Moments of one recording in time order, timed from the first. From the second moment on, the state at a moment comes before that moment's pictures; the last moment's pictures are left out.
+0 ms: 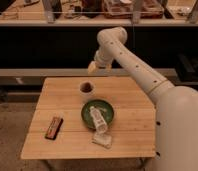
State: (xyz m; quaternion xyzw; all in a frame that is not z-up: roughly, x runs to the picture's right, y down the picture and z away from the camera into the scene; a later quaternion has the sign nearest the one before) arm 0.072 -0.108 0.836 -0.07 -0.21 -0.76 0.61
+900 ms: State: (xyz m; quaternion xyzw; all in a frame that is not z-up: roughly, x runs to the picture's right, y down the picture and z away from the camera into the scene) arm 0.185 0.014 0.695 -0.26 -0.21 -0.65 0.68
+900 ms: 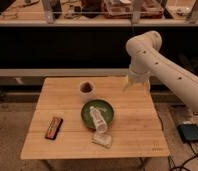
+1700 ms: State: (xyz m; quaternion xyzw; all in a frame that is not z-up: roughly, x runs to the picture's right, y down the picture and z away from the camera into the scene) arm -0.113 0.019 0.732 -0.04 -0.39 -0.76 0.53
